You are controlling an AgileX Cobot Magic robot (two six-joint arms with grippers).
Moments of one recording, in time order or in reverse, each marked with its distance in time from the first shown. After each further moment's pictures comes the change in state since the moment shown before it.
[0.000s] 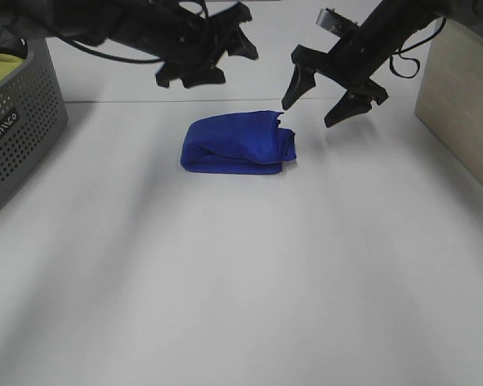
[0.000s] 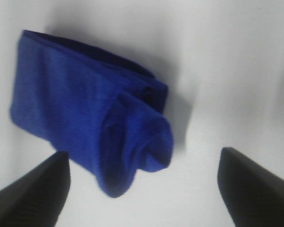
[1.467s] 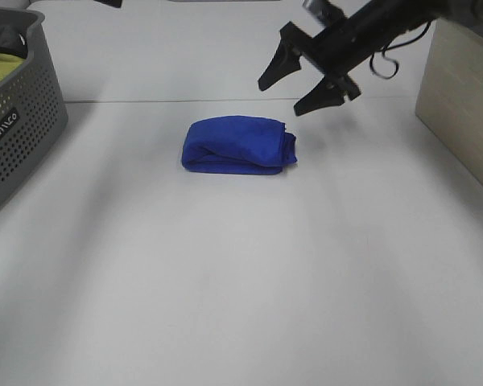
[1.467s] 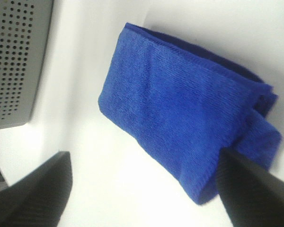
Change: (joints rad) left arm 0.151 -0.309 -0.005 0.407 0.407 0.077; right arm 0.000 0.004 -0.005 0.215 0.039 -0.120
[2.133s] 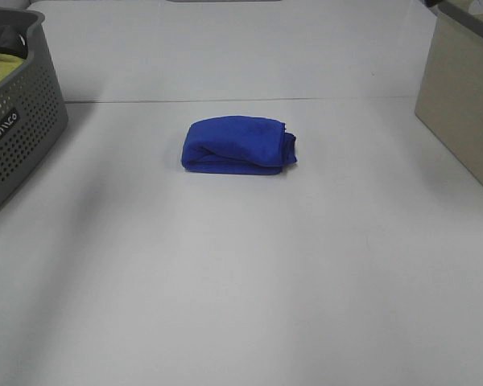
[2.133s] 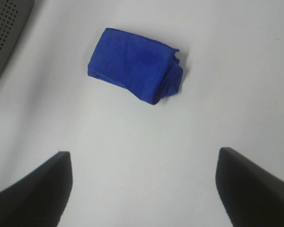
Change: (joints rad) left arm 0.000 -0.402 0.177 0.415 0.332 -0.231; right arm 0.000 -0.755 0.448 -0.393 0.004 0.099
